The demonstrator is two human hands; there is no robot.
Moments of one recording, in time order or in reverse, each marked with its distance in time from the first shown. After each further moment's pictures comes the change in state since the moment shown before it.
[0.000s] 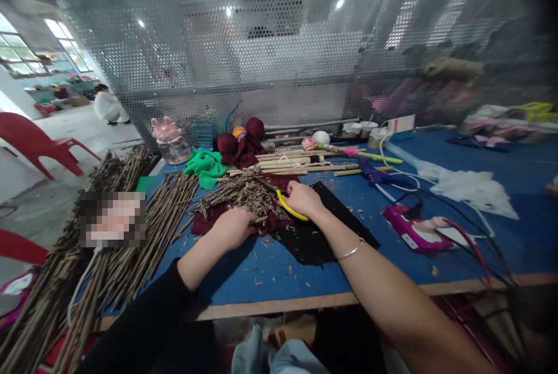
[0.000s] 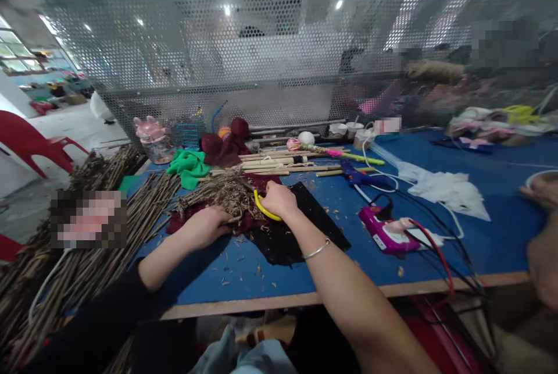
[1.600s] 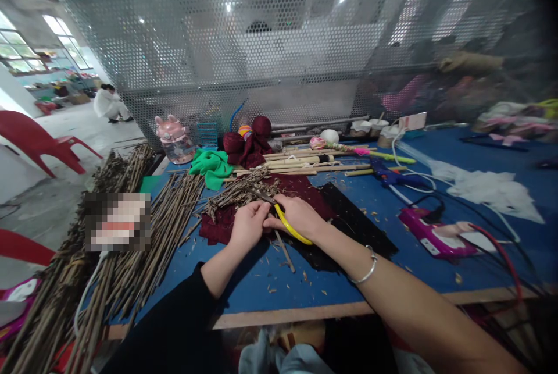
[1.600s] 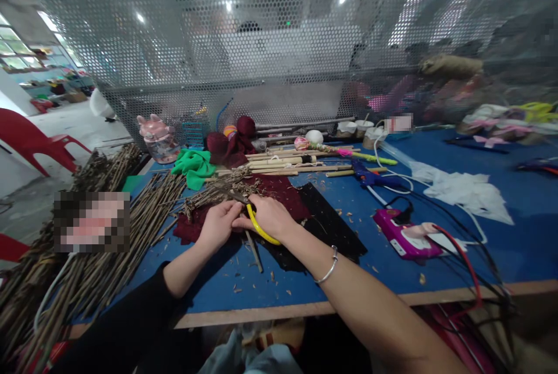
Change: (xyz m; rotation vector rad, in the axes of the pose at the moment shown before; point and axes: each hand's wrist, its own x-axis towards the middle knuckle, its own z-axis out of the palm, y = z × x) left_hand 0.020 0.012 0.032 -1.270 0.419 -0.252; right_hand -0.046 -0.040 -0.004 0.076 -0.003 -0.456
